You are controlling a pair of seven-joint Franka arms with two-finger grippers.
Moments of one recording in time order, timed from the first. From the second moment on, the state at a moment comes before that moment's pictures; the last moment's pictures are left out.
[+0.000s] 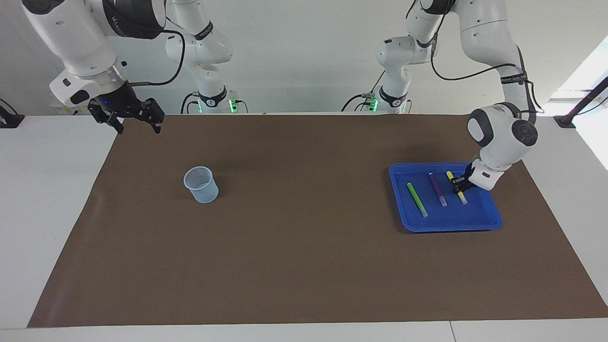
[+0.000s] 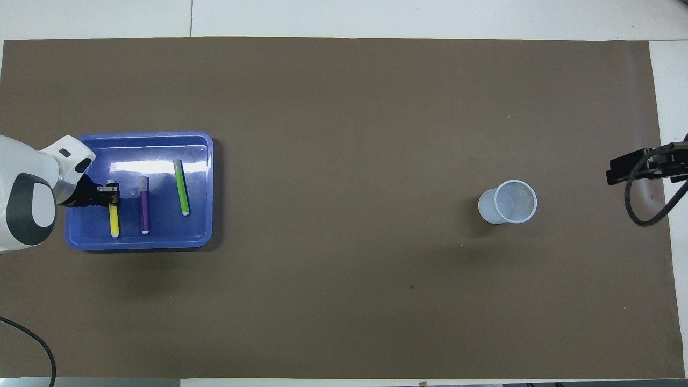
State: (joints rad) left arm 0.06 0.22 0.07 -2.12 0.00 2.25 0.07; right arm -0.01 -0.03 -0.05 -1.64 -0.03 1.54 -0.05
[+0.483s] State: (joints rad) left arm 0.05 0.23 0.06 -2.05 -0.04 2.18 0.07; right arm -0.03 -0.03 -0.05 -1.64 -0.03 1.54 -0.05
